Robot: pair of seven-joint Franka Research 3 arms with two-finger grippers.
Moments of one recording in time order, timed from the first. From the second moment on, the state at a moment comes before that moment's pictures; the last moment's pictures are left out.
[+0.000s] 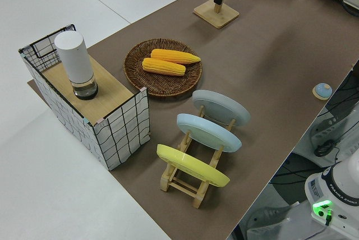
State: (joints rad) left arm 0.03 0.04 -0.06 -1.51 0.00 1.52 0.02; right arm 0.00 0.12 0.22 -1.47 -0.06 1.58 0.11
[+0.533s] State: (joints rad) left arm 0.03 0.04 -0.06 -1.51 0.00 1.52 0.02; right arm -0.02 0.12 0.21 -1.47 -0.06 1.58 0.11
